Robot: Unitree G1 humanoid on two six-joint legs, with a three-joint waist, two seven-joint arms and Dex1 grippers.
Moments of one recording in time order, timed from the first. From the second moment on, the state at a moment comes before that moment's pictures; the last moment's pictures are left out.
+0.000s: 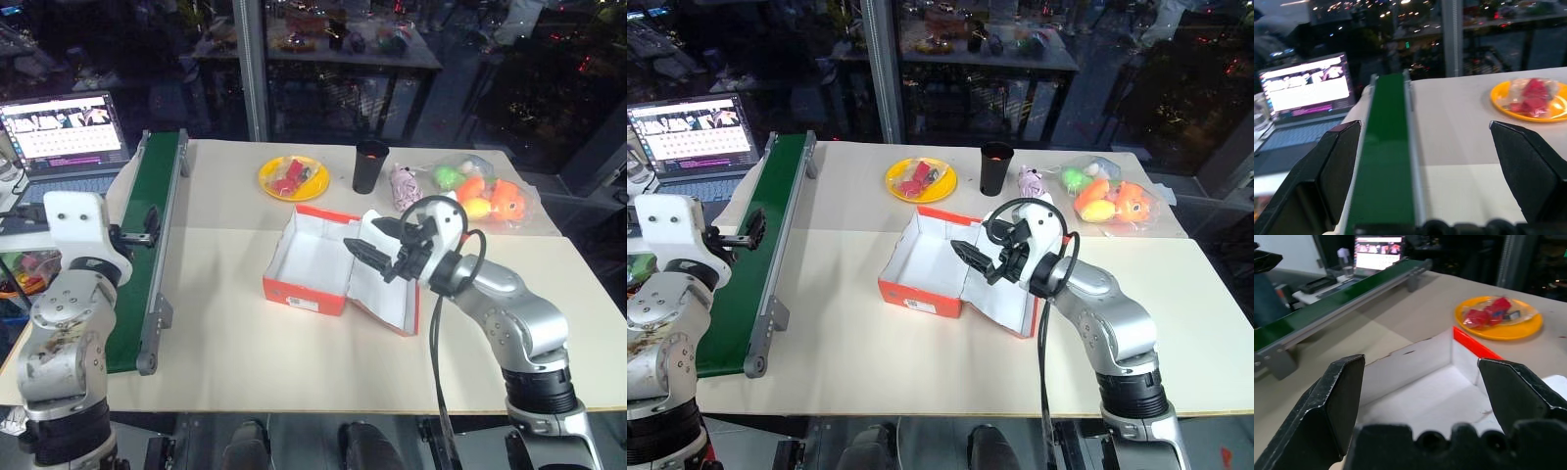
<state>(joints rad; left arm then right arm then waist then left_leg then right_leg) -0.25 0.50 0.45 -0.49 -0.28 0.75 -0.09 -0.46 -0.46 -0.01 -0.31 0.55 0.68 0.54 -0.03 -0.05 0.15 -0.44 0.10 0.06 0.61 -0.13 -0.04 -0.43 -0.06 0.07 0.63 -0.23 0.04</state>
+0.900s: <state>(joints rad) -0.22 0.45 0.46 -0.43 -0.28 0.77 -0.07 -0.51 -0.47 0.01 -0.21 0.48 0.68 0.60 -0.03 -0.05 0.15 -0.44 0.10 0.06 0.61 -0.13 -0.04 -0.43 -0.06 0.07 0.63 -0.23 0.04</state>
